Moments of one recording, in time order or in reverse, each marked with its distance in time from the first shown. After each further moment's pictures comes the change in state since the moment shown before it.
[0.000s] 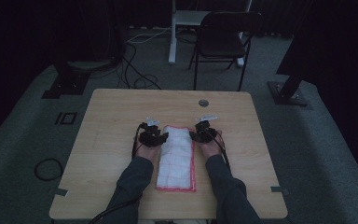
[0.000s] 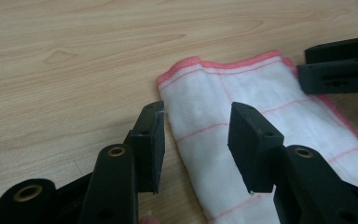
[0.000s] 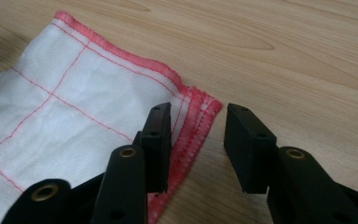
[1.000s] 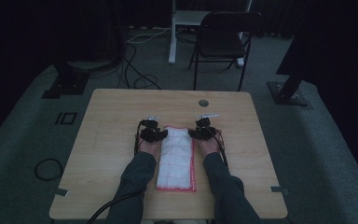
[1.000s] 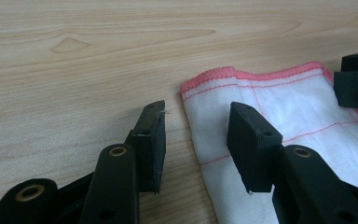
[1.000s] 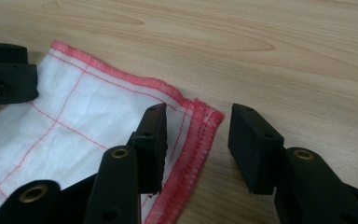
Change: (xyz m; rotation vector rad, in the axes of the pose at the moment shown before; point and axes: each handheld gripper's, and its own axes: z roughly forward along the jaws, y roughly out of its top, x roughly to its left) left arm 0.008 0.011 0.018 0.060 0.034 -0.074; right arm -0.003 0.008 0.005 0.014 0.027 0.110
